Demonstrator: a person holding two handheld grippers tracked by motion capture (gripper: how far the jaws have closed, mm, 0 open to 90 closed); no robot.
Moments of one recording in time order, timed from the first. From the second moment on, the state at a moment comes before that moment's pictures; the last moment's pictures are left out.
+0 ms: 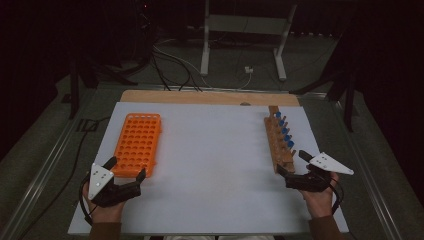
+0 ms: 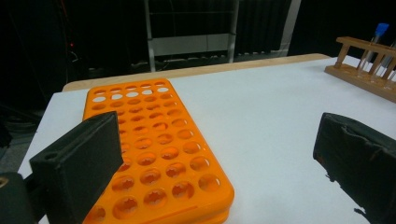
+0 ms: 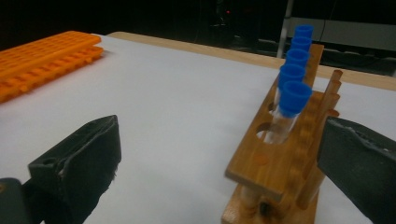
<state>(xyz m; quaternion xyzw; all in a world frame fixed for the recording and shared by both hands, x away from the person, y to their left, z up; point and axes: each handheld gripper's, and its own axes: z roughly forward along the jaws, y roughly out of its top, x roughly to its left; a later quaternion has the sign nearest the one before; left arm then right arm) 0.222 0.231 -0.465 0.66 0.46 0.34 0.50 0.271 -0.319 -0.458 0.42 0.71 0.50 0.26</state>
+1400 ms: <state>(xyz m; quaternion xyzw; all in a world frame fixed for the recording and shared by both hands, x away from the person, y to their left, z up) 0.226 0.234 -0.467 0.65 0.47 0.32 0.50 0.318 -0.324 -0.470 0.45 0.72 0.45 0.28</state>
